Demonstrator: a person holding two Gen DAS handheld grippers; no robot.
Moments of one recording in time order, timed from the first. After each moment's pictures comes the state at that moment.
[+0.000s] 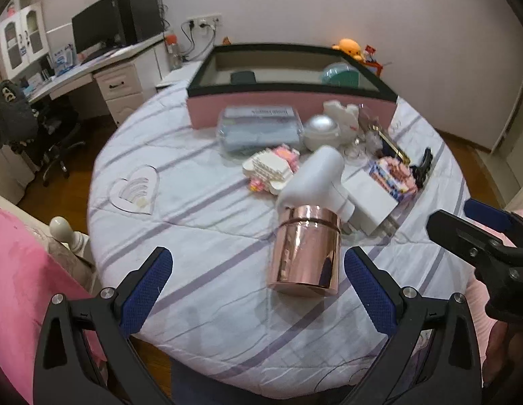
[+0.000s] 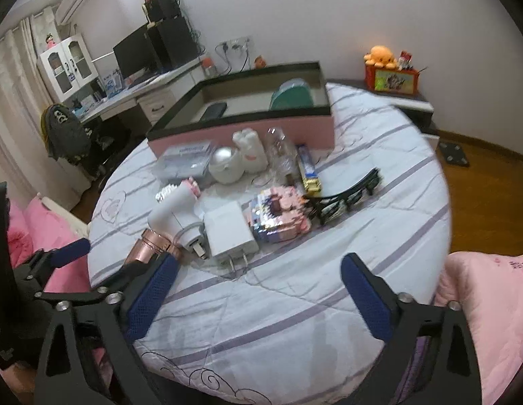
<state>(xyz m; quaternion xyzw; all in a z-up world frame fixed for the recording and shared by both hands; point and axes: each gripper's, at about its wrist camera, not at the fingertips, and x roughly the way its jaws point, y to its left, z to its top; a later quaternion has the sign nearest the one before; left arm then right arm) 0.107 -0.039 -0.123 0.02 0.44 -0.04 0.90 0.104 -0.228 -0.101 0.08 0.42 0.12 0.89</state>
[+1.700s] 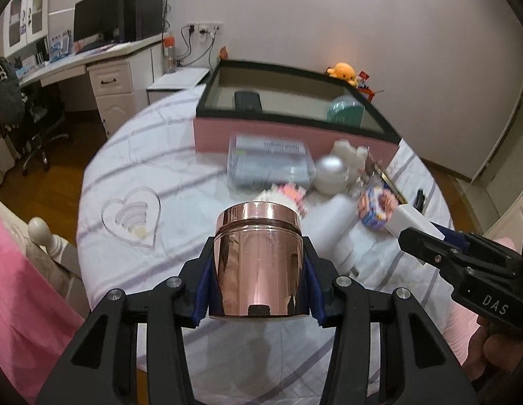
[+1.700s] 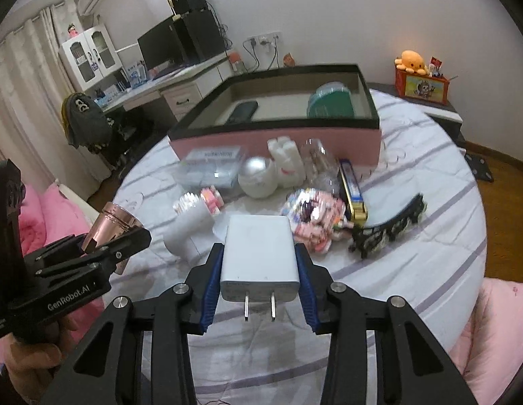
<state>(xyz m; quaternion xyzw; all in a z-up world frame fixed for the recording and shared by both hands) 0.131 -0.005 -0.104 -0.04 0.41 -0.07 0.91 0.130 -0.205 -0.090 0.07 0.41 0.18 0.89</state>
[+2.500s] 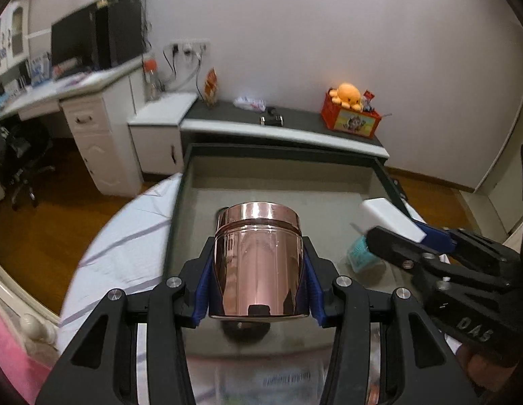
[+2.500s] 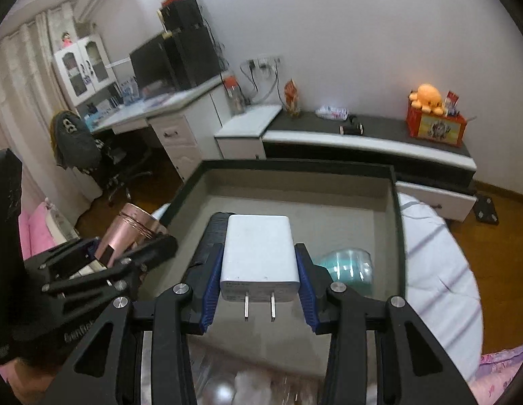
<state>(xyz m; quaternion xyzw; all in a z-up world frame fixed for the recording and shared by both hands) 0.360 -0.027 -0.066 -0.03 0.40 -0.09 0.91 0.344 -0.186 -0.054 0.05 0.40 0.17 0.90</state>
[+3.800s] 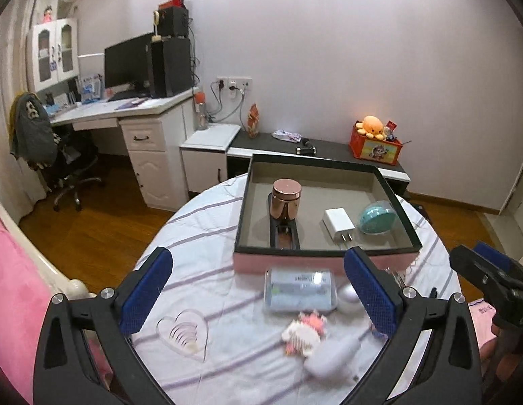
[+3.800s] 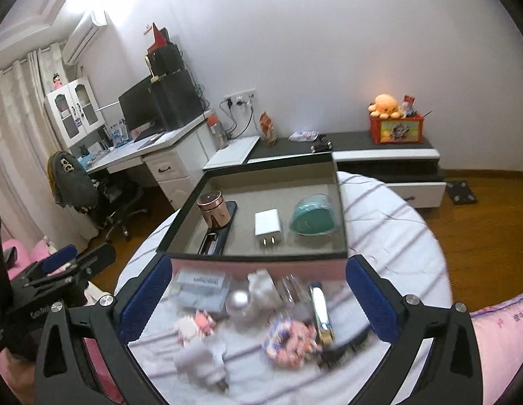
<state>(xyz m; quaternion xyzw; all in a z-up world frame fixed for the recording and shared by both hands) 0.177 0.003 -0.009 -0.02 0.32 0.01 0.95 0.173 -0.225 -0.013 0.11 0.32 0.11 0.93</state>
